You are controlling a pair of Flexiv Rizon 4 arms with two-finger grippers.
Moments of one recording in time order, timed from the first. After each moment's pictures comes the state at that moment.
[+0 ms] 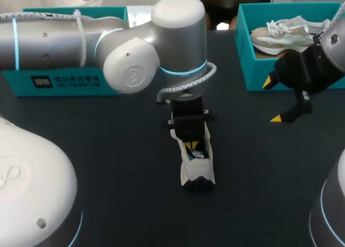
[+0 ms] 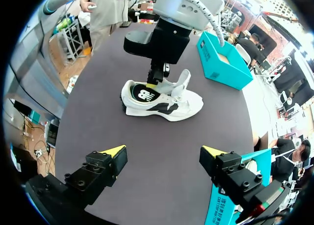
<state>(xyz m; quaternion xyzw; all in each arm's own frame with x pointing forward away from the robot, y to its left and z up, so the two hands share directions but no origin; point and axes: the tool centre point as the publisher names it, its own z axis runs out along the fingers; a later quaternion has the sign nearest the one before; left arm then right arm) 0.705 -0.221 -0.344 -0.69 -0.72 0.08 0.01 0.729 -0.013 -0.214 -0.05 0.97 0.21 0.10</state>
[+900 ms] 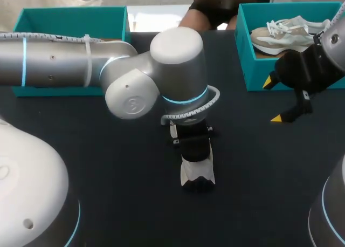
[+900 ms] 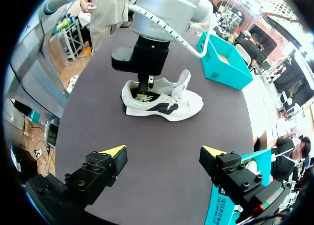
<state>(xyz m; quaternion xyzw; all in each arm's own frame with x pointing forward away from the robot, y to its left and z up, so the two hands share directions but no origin) 0.681 -0.233 -0.377 -0.68 -0.73 0.08 -0.02 0.729 -0.014 -0.213 -0.05 0.97 0.21 0.10</state>
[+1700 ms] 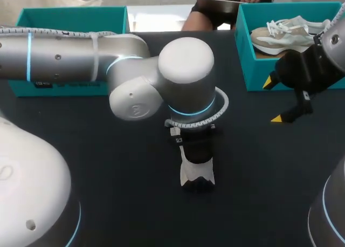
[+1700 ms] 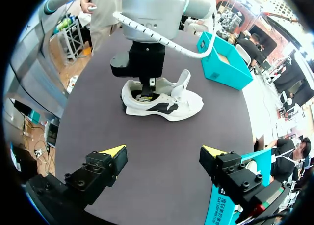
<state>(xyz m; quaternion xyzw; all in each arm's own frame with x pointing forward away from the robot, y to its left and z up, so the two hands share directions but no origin) 0.709 -0.239 -0.370 -0.67 -0.74 0.00 -0.09 0.728 -0.015 -0.213 -0.05 0.97 0.21 0.10</state>
